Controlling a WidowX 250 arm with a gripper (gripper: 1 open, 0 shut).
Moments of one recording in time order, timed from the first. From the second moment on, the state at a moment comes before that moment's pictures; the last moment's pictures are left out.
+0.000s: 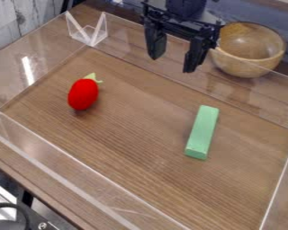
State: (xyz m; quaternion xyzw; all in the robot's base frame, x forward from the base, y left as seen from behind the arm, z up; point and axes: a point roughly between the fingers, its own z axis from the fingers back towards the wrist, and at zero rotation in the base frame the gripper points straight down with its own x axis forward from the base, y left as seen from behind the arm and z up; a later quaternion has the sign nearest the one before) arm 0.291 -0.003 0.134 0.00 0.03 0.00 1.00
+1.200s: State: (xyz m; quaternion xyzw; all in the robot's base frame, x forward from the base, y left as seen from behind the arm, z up) arm 0.230 0.183 0.065 0.02 -0.03 -0.01 1.00
